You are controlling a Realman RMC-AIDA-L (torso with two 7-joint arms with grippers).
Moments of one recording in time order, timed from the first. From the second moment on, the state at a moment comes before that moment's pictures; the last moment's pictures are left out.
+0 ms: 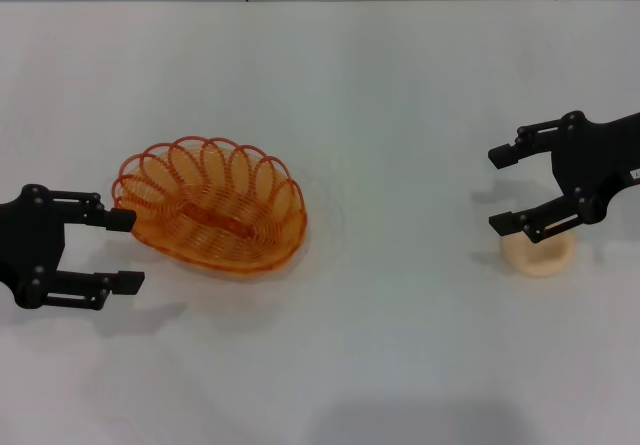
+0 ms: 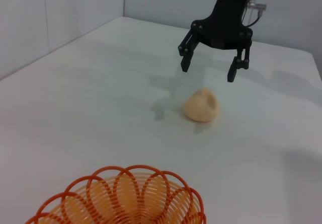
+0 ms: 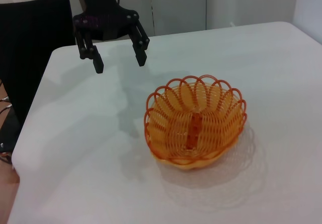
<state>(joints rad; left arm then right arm) -0.43 -1.92 0.69 0.88 2.16 1.89 -1.34 0.67 1.93 -0.97 -0.84 -2.08 -1.65 1.46</state>
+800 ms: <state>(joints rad) -0.43 -1.92 0.69 0.88 2.16 1.89 -1.34 0.67 1.94 -0.97 -0.84 -2.08 -1.65 1.46</state>
